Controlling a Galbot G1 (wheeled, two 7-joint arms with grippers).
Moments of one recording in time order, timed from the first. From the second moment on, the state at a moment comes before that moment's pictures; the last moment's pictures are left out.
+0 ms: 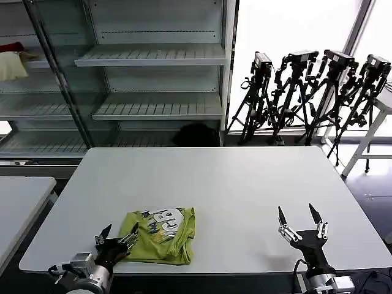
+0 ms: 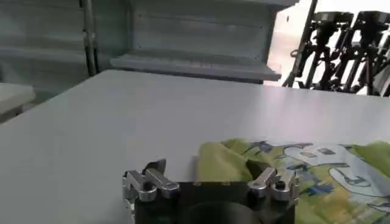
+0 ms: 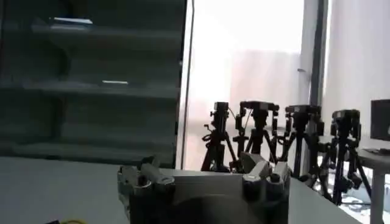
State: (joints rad) left arm 1.56 -1.17 -0.51 -2.14 -0.56 0.40 -0.28; right arm -1.68 0.98 0.51 2.14 0.36 0.17 0.31
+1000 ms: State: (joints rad) left arm 1.56 -1.26 -0.48 -2.08 -0.59 0.32 -0.22; right arm -1.68 0.97 0.50 2.14 0.36 0.17 0.31
